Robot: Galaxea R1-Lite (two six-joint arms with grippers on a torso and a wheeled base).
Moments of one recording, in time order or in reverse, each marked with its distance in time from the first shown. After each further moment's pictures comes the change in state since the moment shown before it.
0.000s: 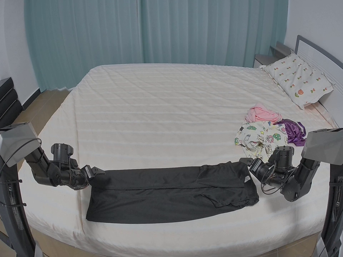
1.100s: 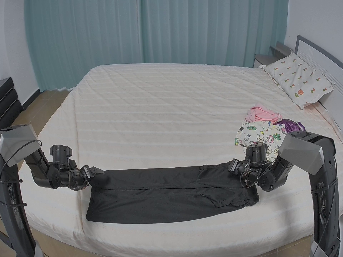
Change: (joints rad) left arm 0.011 0.012 0.026 -0.069 -0.007 -0.041; right arm 0.084 0.217 -0.447 0.326 -0.063 -0.177
